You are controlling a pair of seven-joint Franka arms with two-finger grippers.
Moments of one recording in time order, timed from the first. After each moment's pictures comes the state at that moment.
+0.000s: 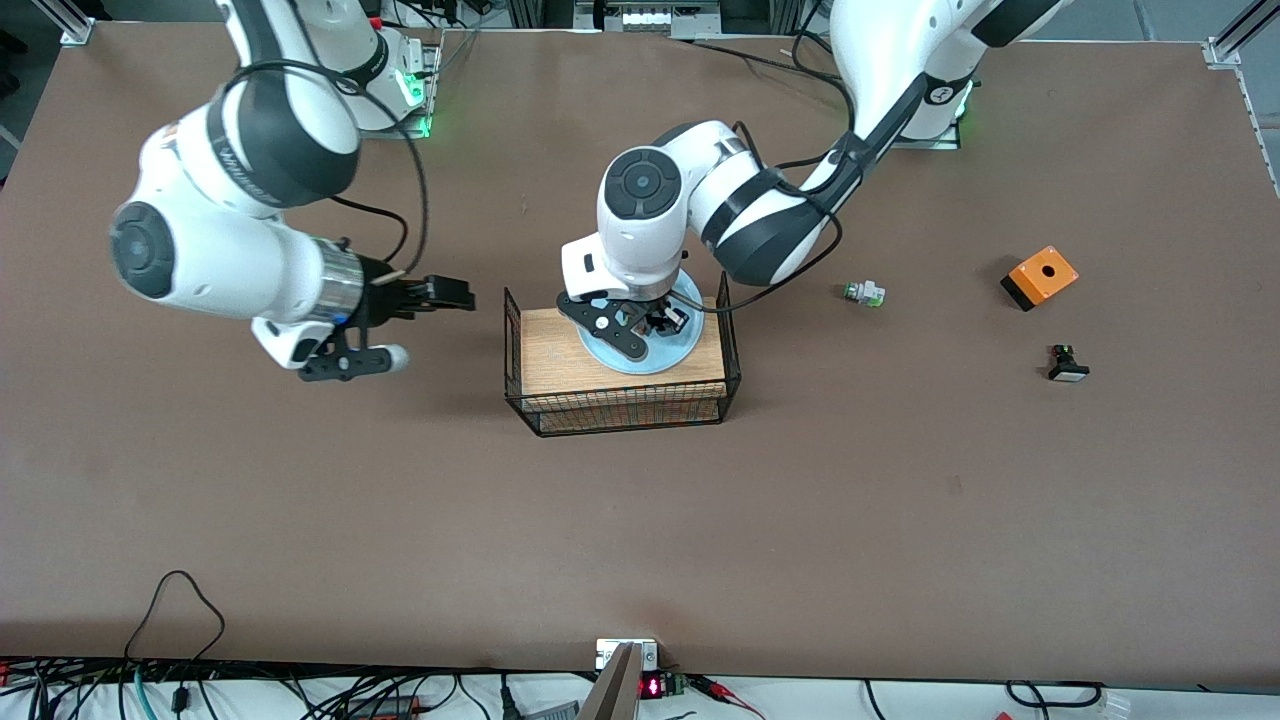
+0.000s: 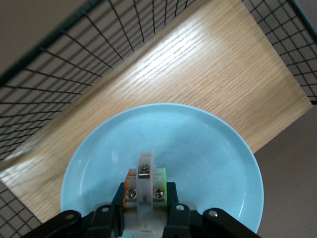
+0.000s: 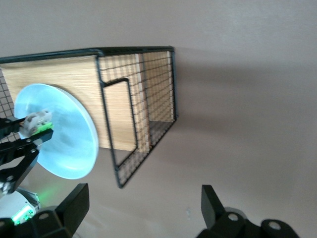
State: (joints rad) left arm -0.46 0.71 -0.43 -1.22 0.24 1.91 -0.31; right arm 0.40 0.34 -0.08 -1.55 0.43 1.74 0.18
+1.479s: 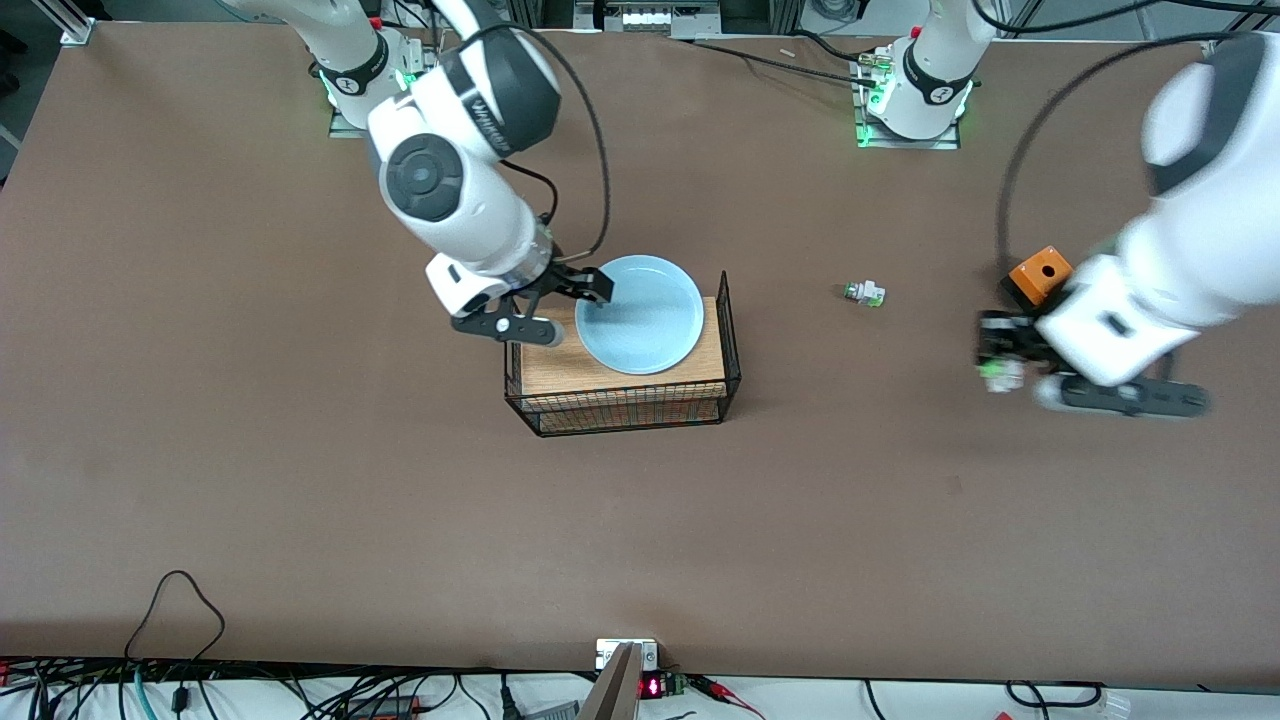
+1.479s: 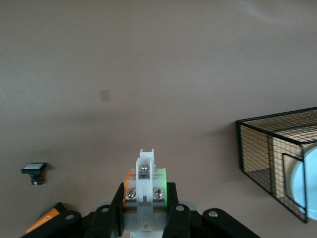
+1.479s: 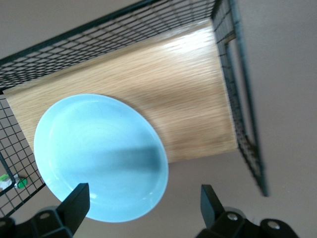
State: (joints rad) left arm 0.18 0.42 -0.42 -1.16 0.08 1.52 -0.16; right arm 0.69 0.43 -0.08 -1.51 0.27 1.95 0.72
